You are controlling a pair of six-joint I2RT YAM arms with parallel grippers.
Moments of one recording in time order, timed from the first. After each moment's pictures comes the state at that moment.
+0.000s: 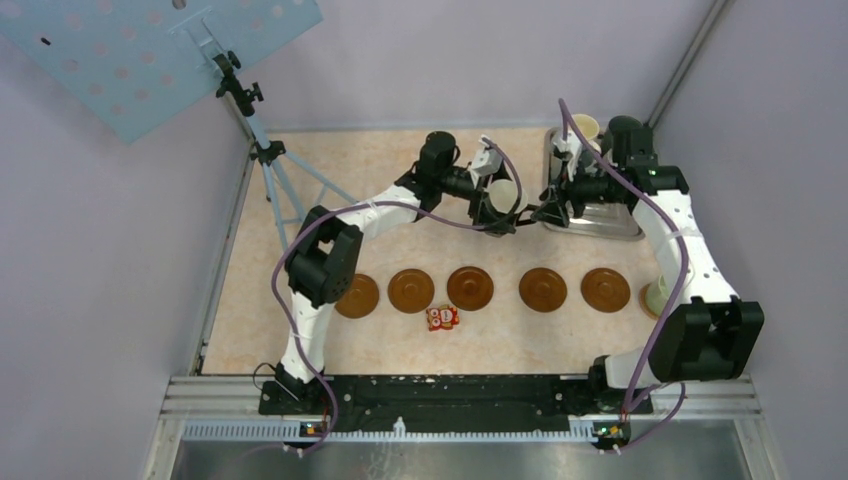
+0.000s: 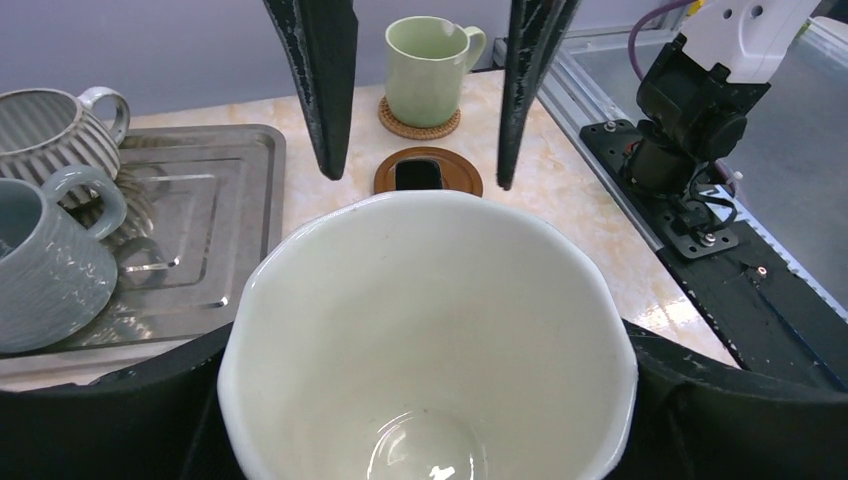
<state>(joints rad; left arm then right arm) -0.63 2.11 1.62 0.40 1.28 0.05 0.04 1.40 1.34 -0.86 -0.92 -0.69</state>
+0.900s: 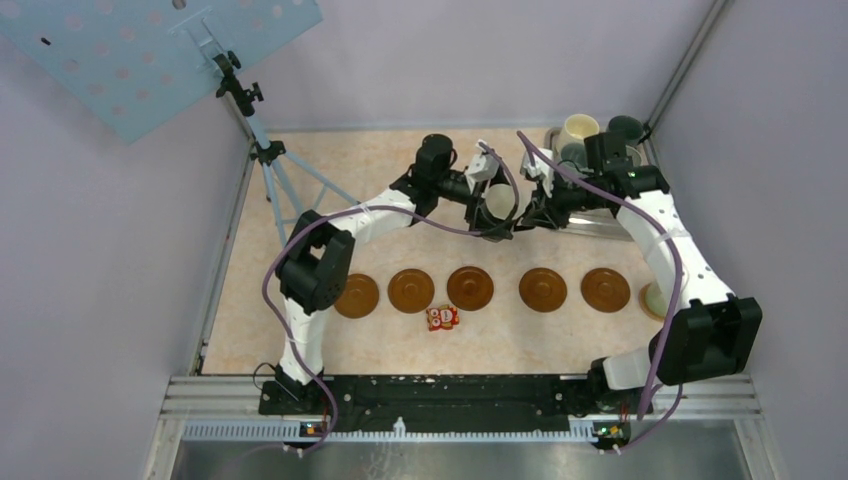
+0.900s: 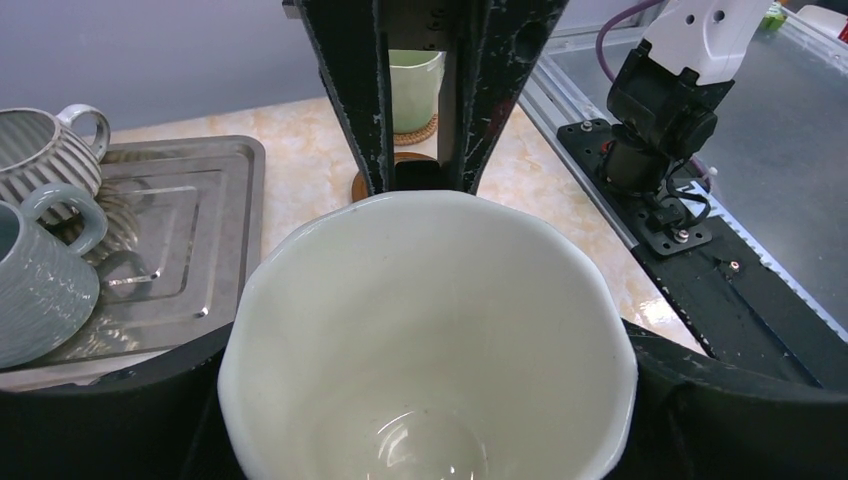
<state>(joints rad) -0.64 2.04 1.55 0.38 1.29 0.08 0.17 1.40 1.35 -0.93 -0.81 -0.91</state>
